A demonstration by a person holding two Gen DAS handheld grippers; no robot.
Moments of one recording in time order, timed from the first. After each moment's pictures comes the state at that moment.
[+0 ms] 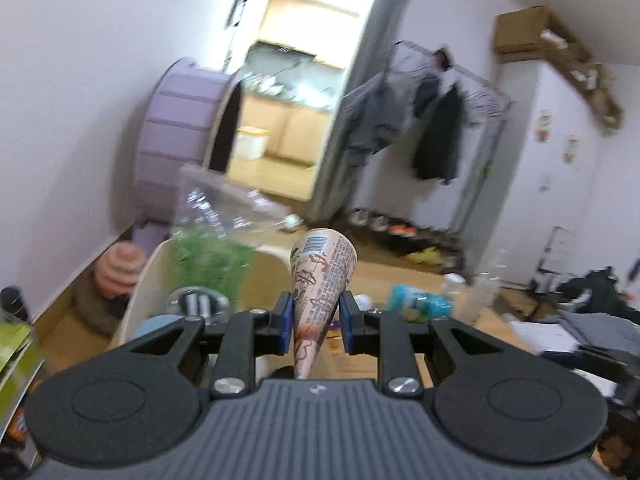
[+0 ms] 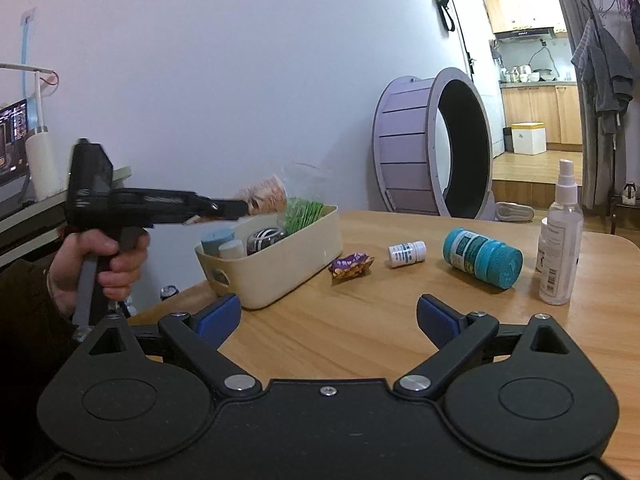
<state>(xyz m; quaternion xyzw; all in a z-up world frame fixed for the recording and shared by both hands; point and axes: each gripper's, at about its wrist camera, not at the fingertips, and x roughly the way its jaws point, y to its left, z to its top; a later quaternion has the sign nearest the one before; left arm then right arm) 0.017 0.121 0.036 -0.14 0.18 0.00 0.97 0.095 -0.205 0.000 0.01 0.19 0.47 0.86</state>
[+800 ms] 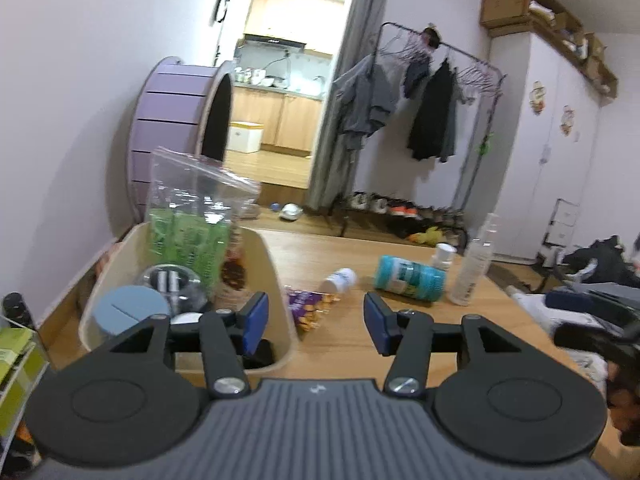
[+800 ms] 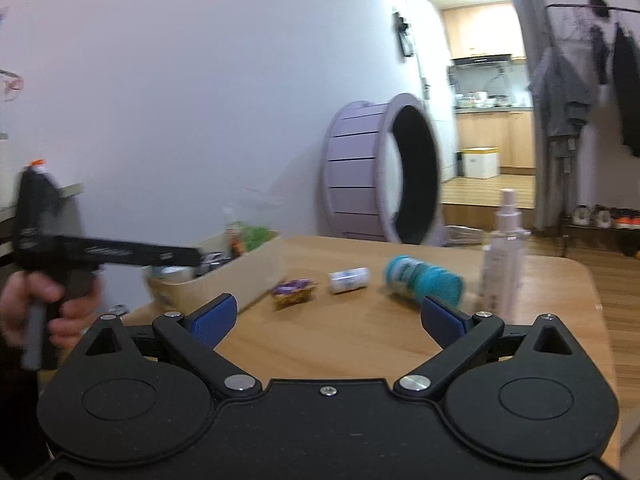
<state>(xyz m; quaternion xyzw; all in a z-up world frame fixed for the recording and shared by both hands) 0.011 0.078 0.026 -0.10 0.19 -0.03 0.98 0.106 -0.218 0.006 0.00 0.16 0.38 0.91</state>
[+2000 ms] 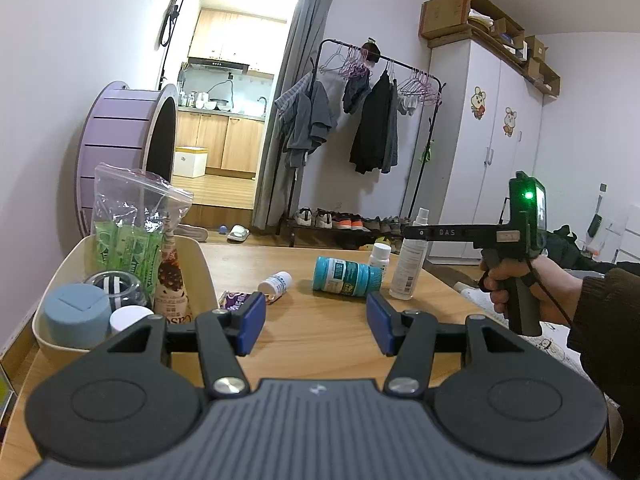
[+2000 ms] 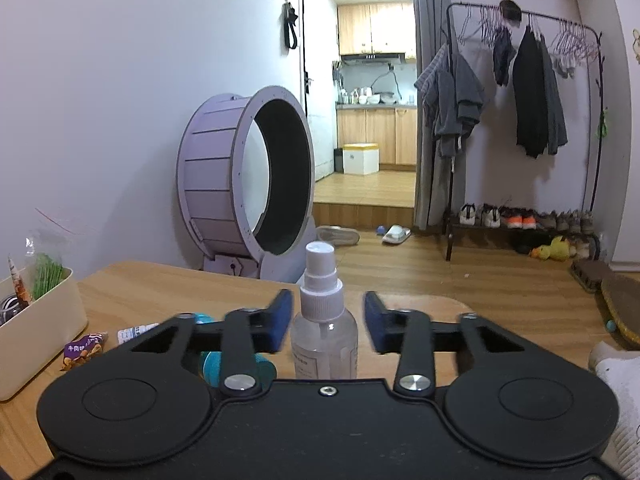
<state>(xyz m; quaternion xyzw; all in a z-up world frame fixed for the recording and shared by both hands) -0.005 0.059 0.013 -0.07 0.15 -0.10 0.98 0.249 -0.208 -0.002 -0.01 0.17 0.22 0.96</state>
